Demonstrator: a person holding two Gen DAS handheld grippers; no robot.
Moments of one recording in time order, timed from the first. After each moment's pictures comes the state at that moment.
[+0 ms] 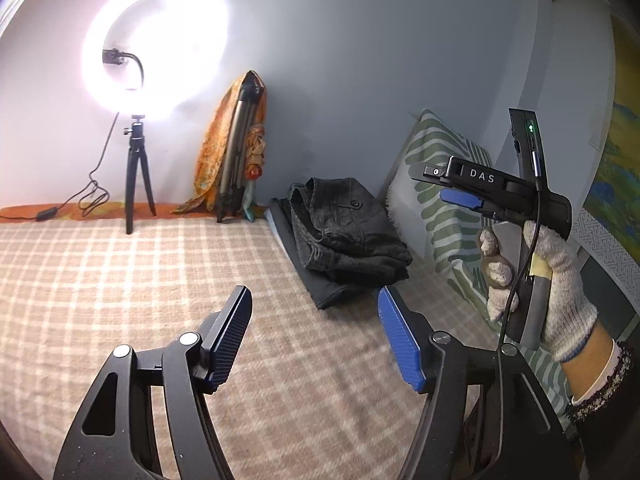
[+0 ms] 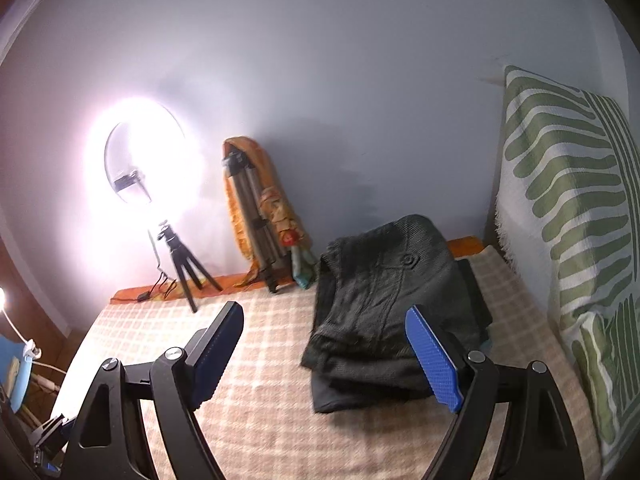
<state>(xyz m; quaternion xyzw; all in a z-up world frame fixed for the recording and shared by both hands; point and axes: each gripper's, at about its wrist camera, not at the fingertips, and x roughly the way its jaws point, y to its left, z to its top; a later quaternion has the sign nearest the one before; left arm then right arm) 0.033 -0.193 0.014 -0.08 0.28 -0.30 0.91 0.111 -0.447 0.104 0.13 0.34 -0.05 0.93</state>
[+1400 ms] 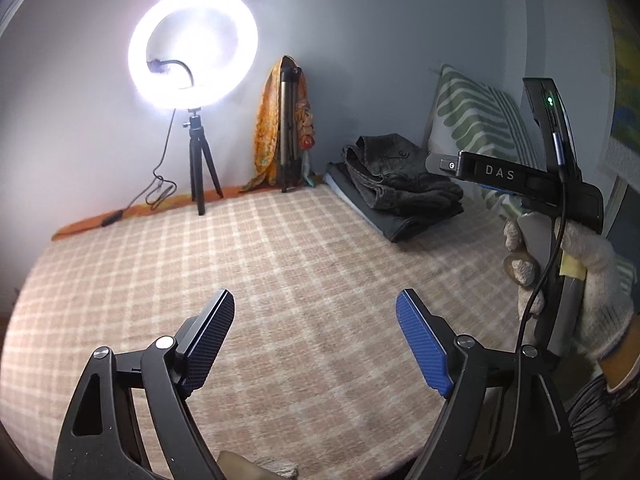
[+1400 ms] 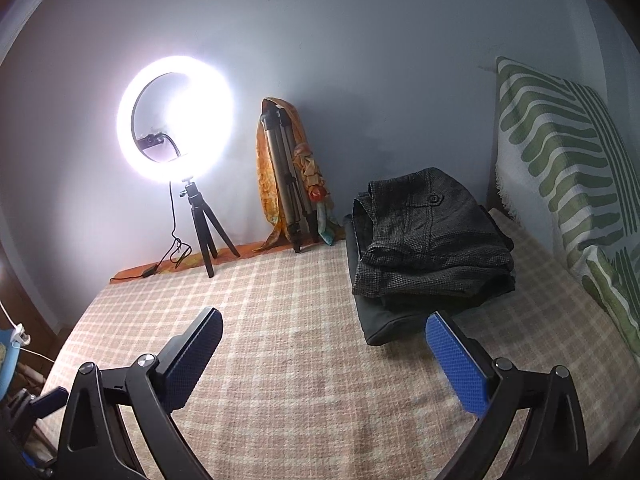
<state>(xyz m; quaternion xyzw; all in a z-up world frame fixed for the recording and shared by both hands) -0.016 -0.138 -0.018 0.04 0.29 -0.23 0.93 0.048 -0.341 0.048 0.12 0.32 -0.08 0.93</state>
